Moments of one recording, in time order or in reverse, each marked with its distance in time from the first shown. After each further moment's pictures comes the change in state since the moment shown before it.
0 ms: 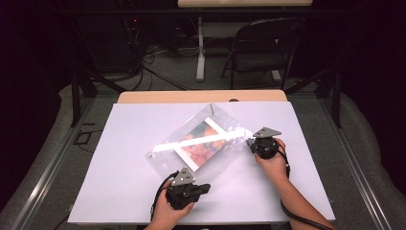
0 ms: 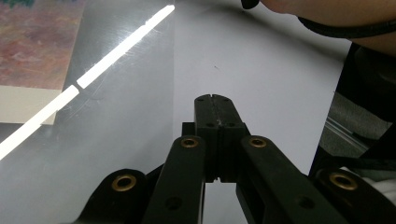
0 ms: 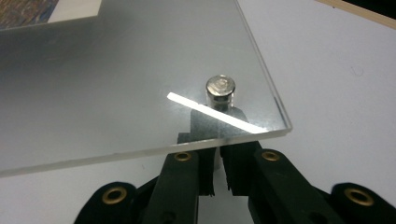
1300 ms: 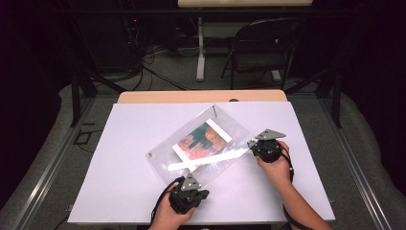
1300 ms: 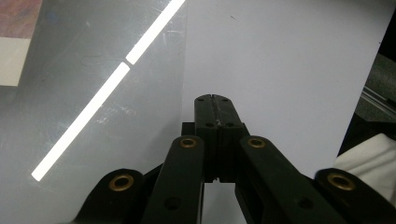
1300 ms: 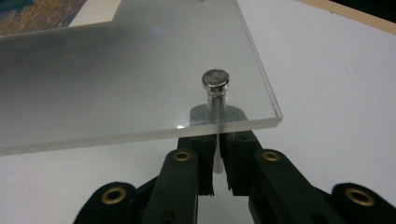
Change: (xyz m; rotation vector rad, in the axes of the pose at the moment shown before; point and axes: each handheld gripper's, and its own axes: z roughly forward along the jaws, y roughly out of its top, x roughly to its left) left arm -0.005 -0.010 0.012 0.138 0.083 0.037; right arm 0.009 0.004 -0.025 0.000 0.017 0.014
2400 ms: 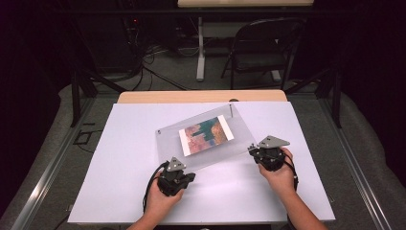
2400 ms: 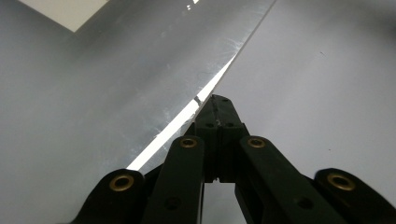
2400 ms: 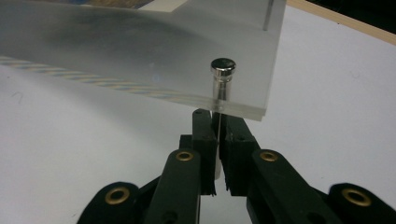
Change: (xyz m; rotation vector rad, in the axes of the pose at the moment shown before) left arm 0.054 0.008 -0.012 -0.040 0.109 -0.139; right arm 0.020 -0.004 -0.032 -0.019 0.025 -0.034
